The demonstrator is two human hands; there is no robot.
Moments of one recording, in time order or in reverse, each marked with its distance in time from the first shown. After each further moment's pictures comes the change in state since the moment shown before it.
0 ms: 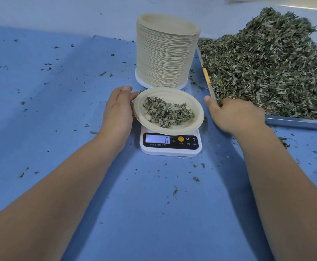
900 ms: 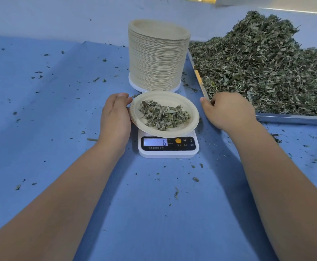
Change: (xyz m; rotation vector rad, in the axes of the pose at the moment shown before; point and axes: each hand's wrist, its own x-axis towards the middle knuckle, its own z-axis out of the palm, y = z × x) left_hand -0.002 0.002 0.004 -0.041 0.067 -0.011; right_hand 0.002 -0.005 -0.001 0.112 0.166 -0.071
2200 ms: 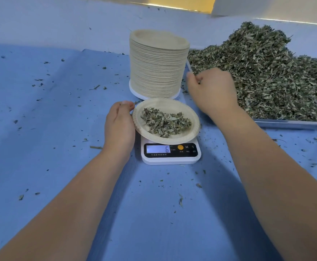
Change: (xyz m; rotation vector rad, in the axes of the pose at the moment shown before) left_hand 0.002 -0.001 0.001 0.018 0.031 0.025; right_hand 0.028 -0.058 -0.035 0.327 0.256 -0.123
